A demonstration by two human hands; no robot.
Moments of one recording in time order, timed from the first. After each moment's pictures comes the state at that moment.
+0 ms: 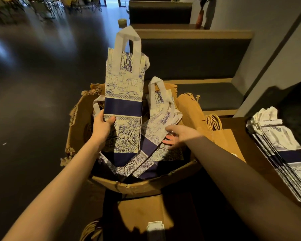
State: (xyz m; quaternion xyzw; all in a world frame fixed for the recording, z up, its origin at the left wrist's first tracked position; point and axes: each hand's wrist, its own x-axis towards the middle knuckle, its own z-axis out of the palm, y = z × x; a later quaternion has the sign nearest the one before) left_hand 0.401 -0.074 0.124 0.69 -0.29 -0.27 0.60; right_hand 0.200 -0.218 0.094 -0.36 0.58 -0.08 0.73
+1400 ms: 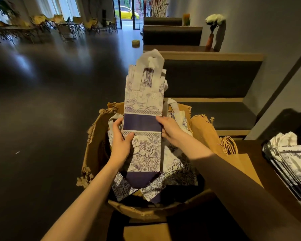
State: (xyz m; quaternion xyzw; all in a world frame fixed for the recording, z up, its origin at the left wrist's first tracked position) left_hand 0.395 -0.073 0.127 0.63 -0.39 -0.19 0.65; right_hand 0.286 -0.203 0.158 -0.56 0.40 -0.24 0.68
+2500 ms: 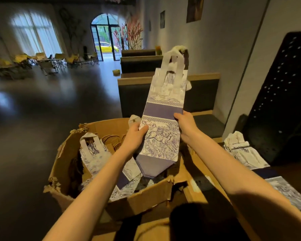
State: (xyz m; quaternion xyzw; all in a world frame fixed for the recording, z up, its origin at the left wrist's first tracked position) left_hand 0.243 -0.110 0.225 0.60 -0.48 -0.34 0.54; right_hand 0.107 -0.207 0.245 -0.50 0.40 -0.45 0.62
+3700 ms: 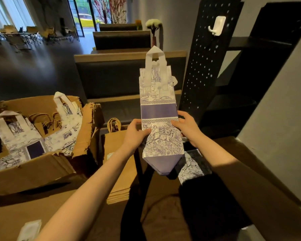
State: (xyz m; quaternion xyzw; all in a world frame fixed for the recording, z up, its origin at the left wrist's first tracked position) left_hand -0.082 -0.199 0.161 0.66 -0.43 -0.36 0.50; right_hand -0.250 -0.278 0.177 -0.62 0.45 -0.35 0.54
